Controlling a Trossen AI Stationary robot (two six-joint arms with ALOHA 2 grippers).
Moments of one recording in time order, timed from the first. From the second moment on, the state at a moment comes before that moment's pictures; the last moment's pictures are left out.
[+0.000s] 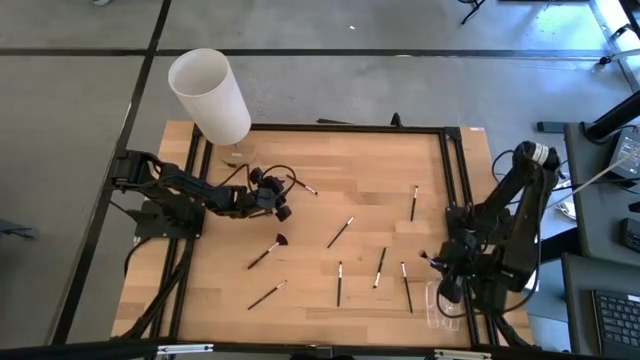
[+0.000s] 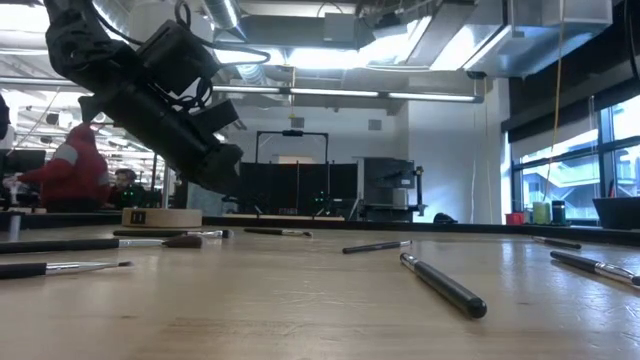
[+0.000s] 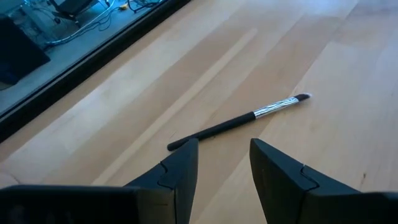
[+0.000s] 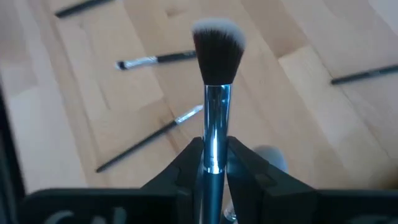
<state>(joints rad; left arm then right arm) 0.03 1.50 0.43 0.40 -0.67 -0.28 1.20 1.20 0.86 -1.15 0.59 1.66</state>
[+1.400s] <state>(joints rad) 0.09 1.28 0.63 -0.24 -0.27 -0.26 0.54 1.23 1.03 -1.08 0.66 1.17</state>
